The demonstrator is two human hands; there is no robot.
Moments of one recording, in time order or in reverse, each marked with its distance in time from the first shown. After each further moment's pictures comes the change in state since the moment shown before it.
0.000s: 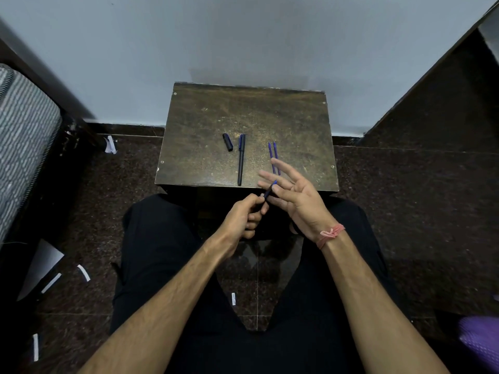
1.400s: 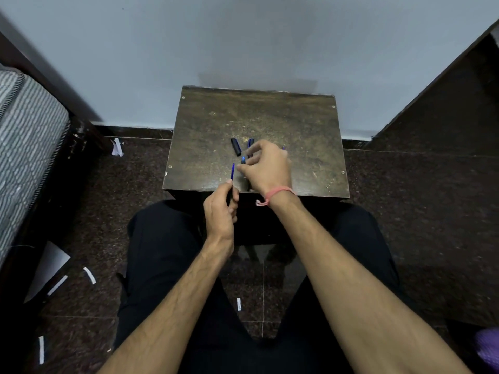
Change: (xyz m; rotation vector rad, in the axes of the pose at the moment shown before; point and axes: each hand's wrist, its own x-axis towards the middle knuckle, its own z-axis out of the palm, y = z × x) left_hand -0.005 0.015 -0.026 -0.182 0.519 0.374; right_hand 0.099 -0.013 0.078 -0.892 0.475 -0.122
